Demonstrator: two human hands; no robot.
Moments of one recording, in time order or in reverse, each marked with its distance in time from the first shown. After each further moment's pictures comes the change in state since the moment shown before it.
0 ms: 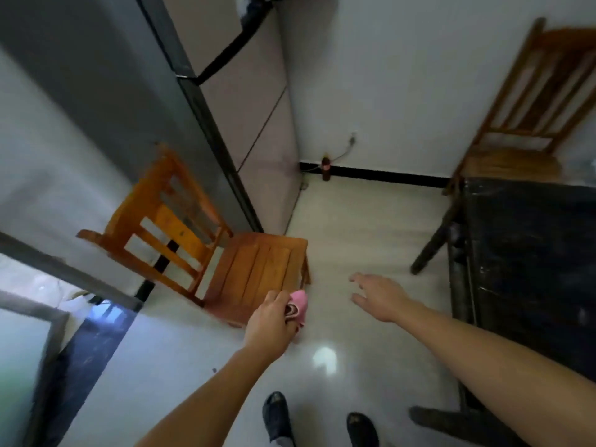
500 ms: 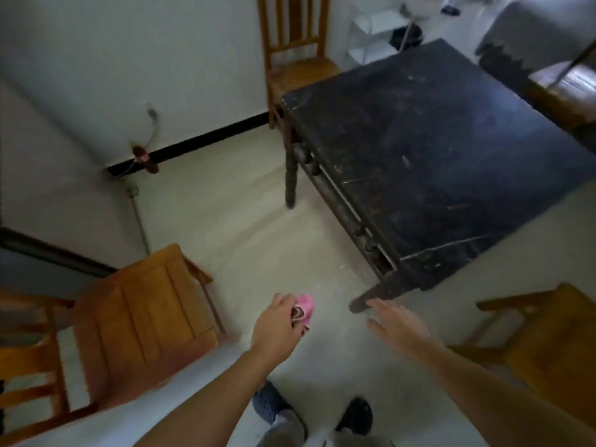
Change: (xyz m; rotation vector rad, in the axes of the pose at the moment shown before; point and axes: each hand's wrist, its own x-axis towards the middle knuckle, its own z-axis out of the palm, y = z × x) left_hand 0.031 0.026 0.138 0.044 -0.536 0.652; right_hand -0.185 0.016 0.184 0.435 0.118 0.825
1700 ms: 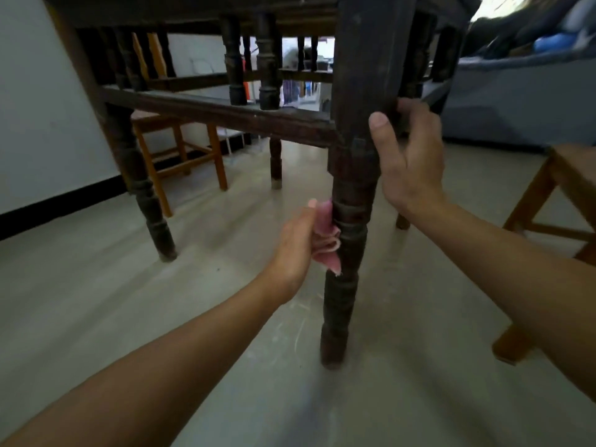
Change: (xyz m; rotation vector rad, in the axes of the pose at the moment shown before) left_hand 0.281 -0.054 0.404 -0.872 -0.212 0.693; right_hand 0.232 0.197 0.203 0.452 1.752 -0.116
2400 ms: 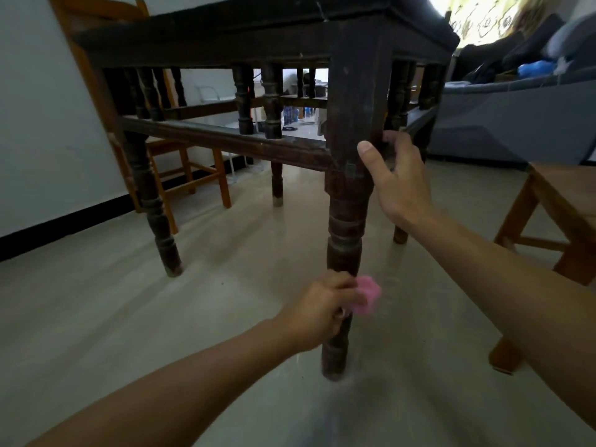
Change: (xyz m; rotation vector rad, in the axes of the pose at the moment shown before) left_hand -0.039 -0.035 0.002 0.980 -0.323 0.589; right_hand 0.004 -0.010 -0.015 0.023 -0.183 0.158
